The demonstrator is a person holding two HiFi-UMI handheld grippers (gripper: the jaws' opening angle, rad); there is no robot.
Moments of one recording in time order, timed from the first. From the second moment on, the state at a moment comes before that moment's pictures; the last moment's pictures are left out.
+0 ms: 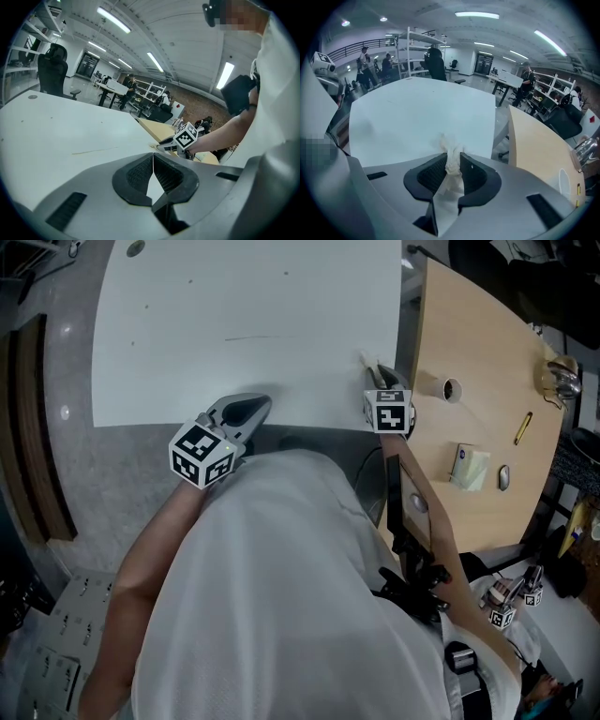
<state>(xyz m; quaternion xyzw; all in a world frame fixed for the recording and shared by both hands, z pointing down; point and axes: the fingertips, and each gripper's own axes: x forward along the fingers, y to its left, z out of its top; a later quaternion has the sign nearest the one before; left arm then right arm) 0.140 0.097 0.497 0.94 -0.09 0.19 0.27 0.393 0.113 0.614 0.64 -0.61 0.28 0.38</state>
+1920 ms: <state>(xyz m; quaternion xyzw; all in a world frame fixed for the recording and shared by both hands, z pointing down) 0.042 0.034 0.491 0.95 -0.03 0.17 0.25 0.322 0.110 0.587 0.69 -0.56 0.43 0.18</state>
